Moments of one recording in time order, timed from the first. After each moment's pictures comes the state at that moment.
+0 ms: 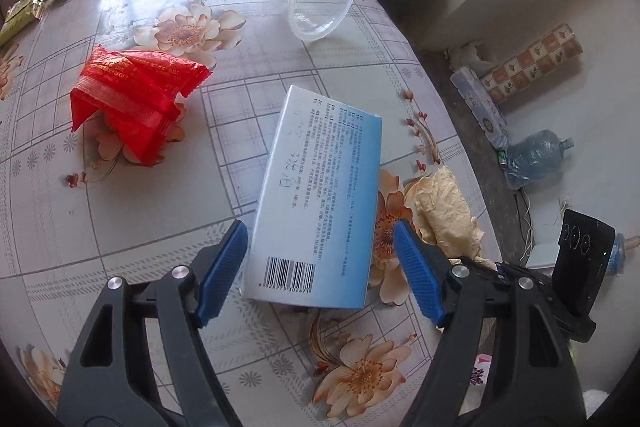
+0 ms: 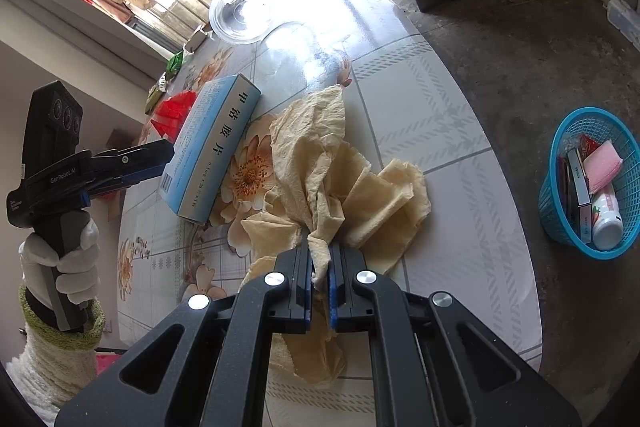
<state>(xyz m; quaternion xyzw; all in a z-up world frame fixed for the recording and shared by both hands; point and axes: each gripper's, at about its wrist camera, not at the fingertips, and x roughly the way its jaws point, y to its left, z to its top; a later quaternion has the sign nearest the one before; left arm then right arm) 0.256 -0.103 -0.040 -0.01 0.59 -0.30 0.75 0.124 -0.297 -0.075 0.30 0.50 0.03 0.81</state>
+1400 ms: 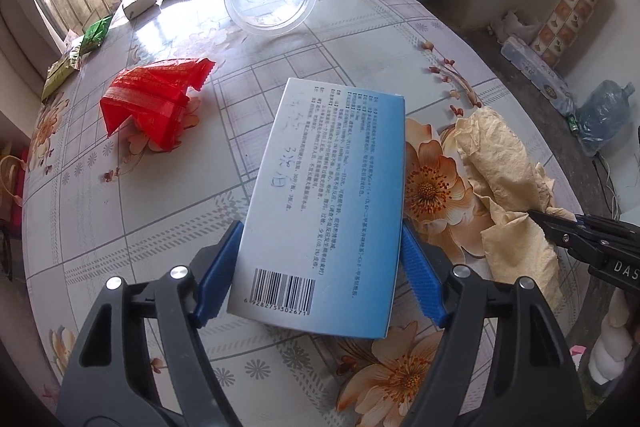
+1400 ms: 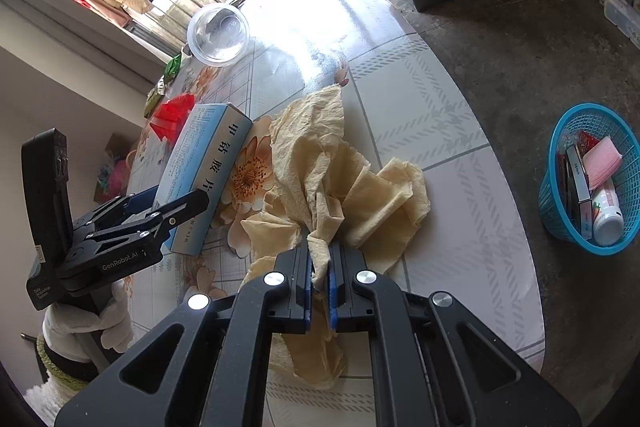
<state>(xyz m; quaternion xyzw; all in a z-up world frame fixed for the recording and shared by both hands) 0.201 -0.138 -0.057 0.14 0.53 -0.23 0.80 0.124 -0.299 -0.076 0.31 0.50 0.02 0.81</state>
